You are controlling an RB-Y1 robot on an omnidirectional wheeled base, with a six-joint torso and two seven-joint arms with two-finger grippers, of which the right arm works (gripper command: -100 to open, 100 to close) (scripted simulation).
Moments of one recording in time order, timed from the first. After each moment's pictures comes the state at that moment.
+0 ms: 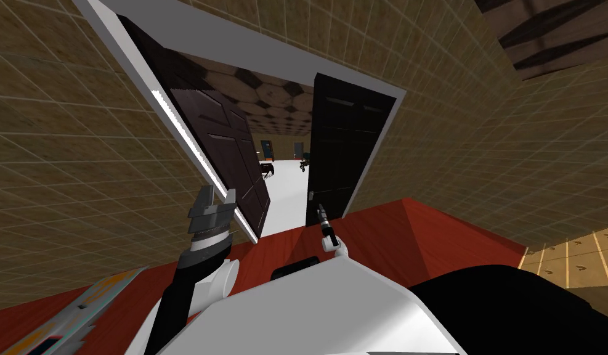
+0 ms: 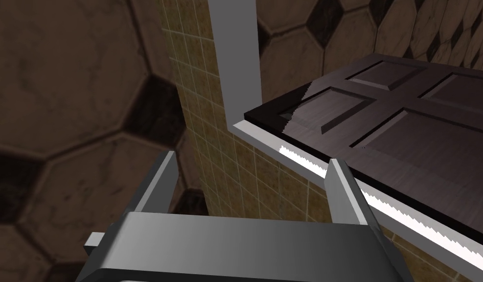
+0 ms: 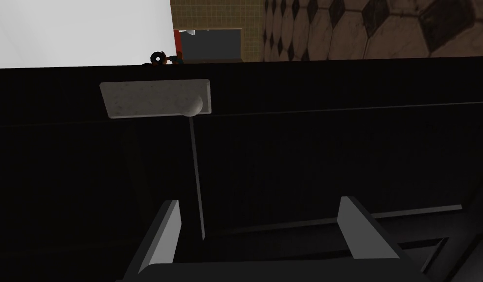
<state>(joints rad) -0.04 -0.09 -0.01 -0.91 -0.12 -0.73 0.01</state>
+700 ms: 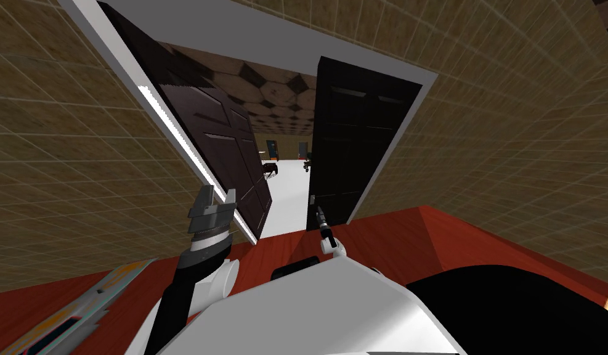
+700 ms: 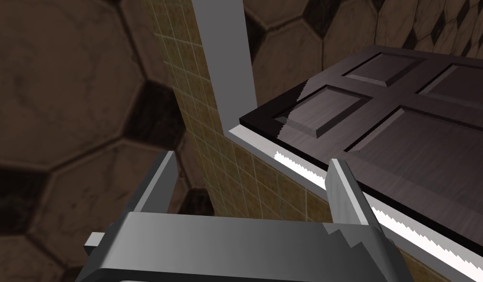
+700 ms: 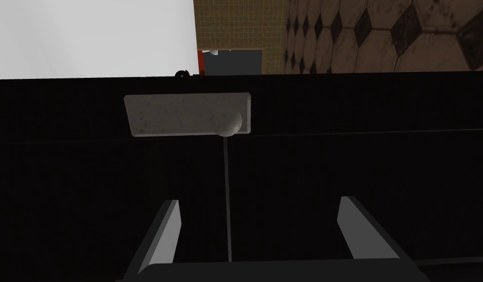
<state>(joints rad) -0.09 -0.07 -0.01 -0.76 -0.12 -0.76 0.02</state>
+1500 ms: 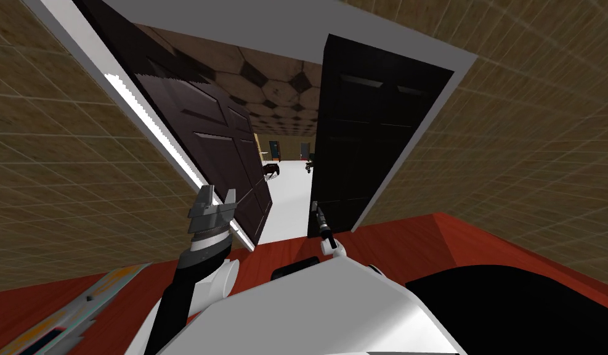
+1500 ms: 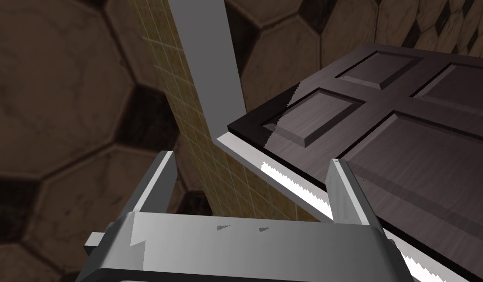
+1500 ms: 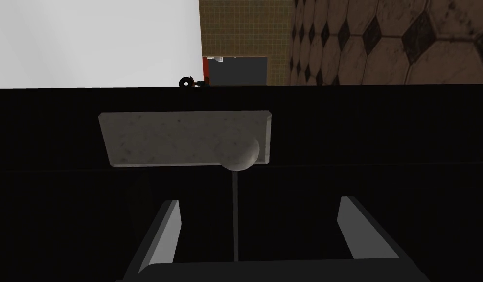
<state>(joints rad) -0.12 -0.07 -0.02 -0.69 -0.13 -0.78 0.02</state>
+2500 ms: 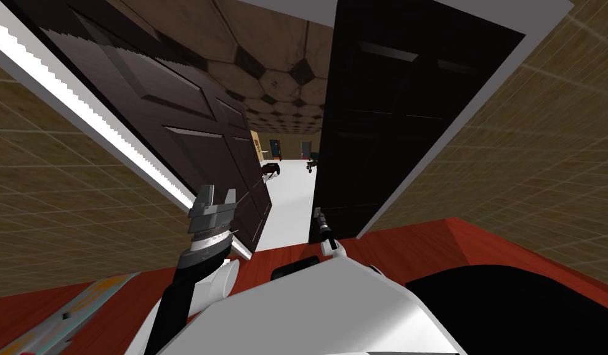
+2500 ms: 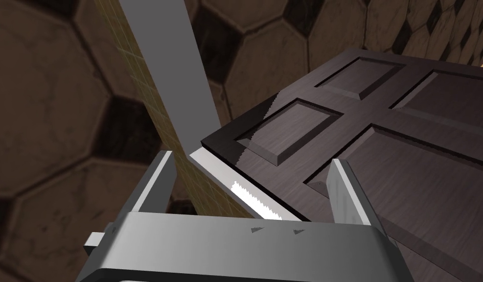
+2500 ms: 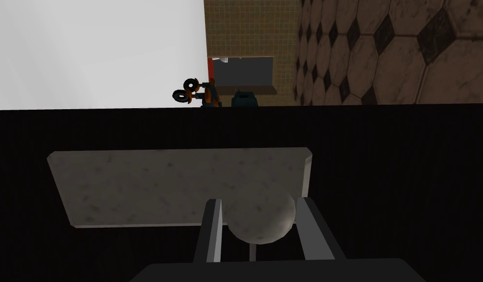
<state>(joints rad) -0.11 -0.07 -0.03 -0.67 -0.13 -0.79 0.03</state>
